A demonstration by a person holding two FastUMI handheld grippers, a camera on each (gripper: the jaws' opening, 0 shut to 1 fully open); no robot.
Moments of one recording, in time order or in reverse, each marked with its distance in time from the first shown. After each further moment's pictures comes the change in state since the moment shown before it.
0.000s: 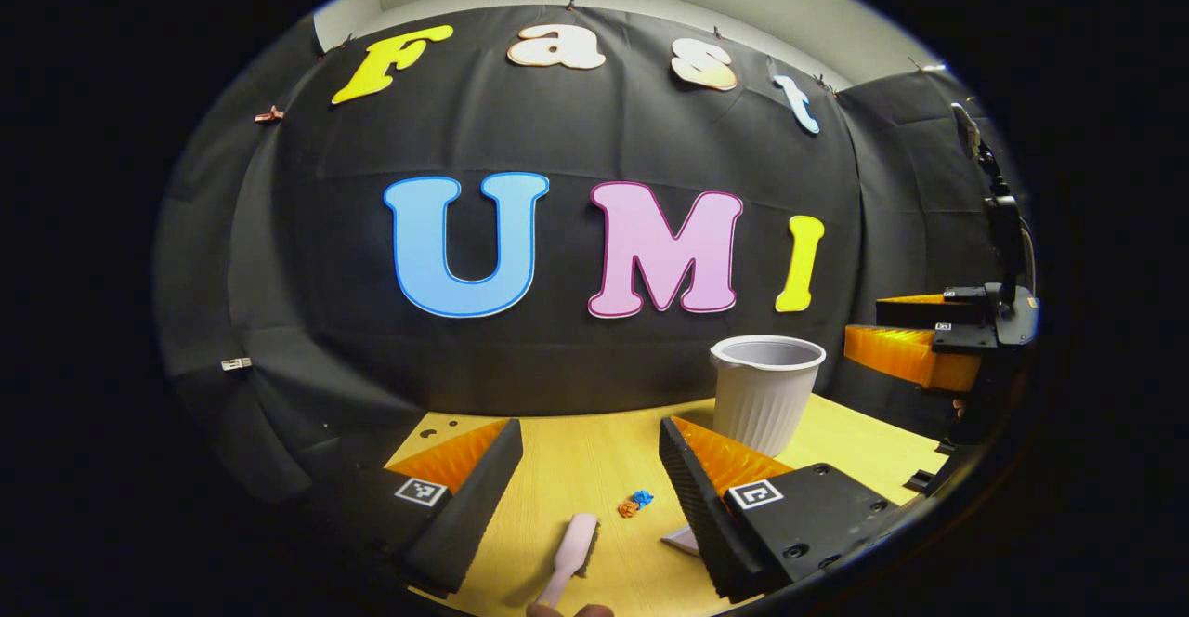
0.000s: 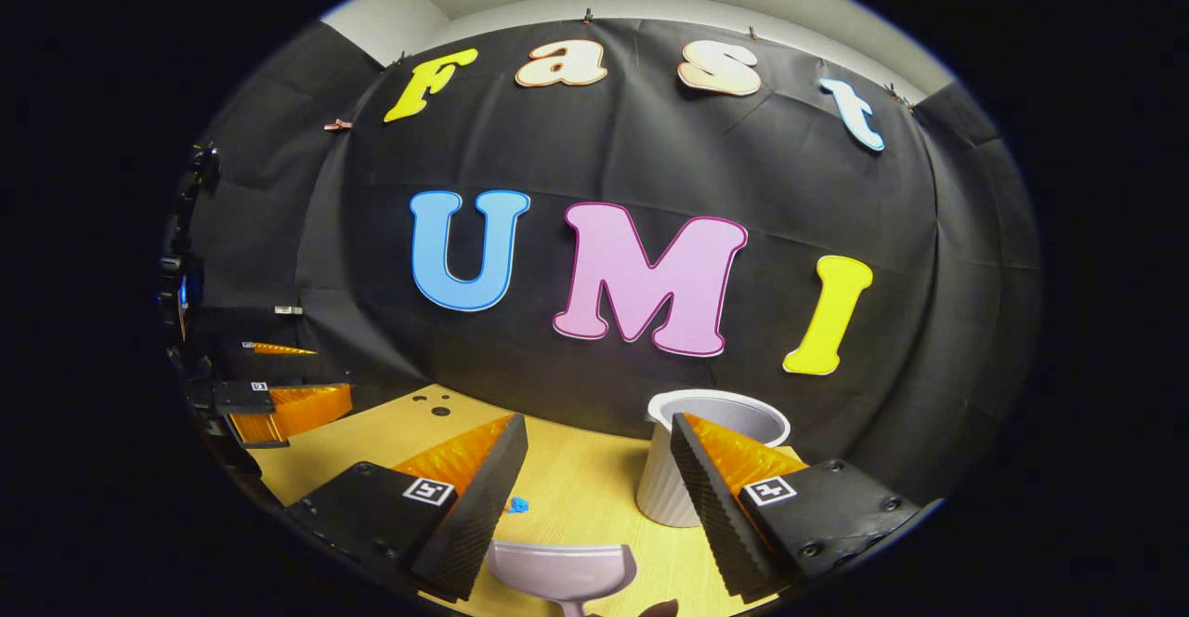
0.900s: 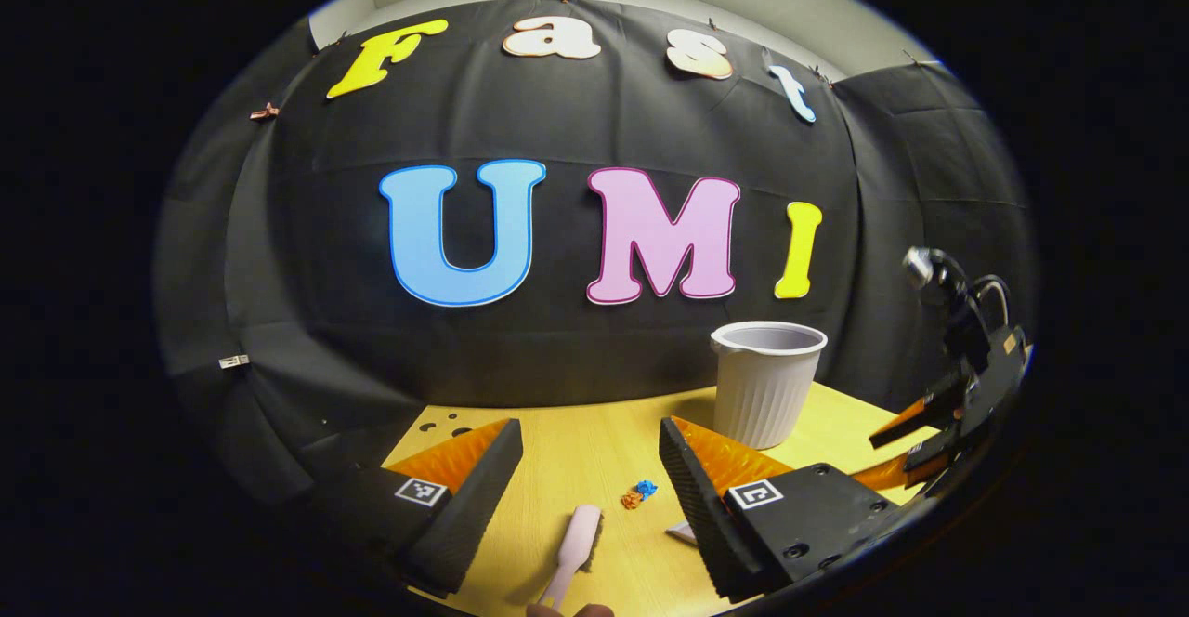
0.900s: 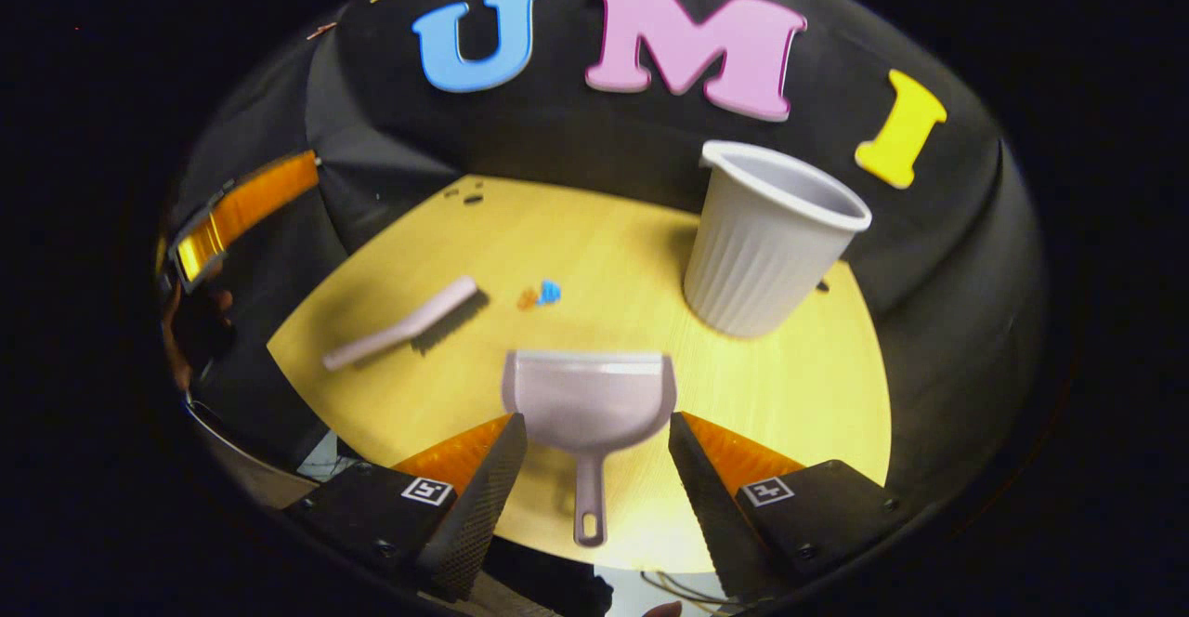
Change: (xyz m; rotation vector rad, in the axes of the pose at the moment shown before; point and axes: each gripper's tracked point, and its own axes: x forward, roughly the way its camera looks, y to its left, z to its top) left arm 0.003 0.004 -0.021 0.013 0.034 -0.001; right arm -0.059 0.012 -0.231 0.021 0.839 0.164
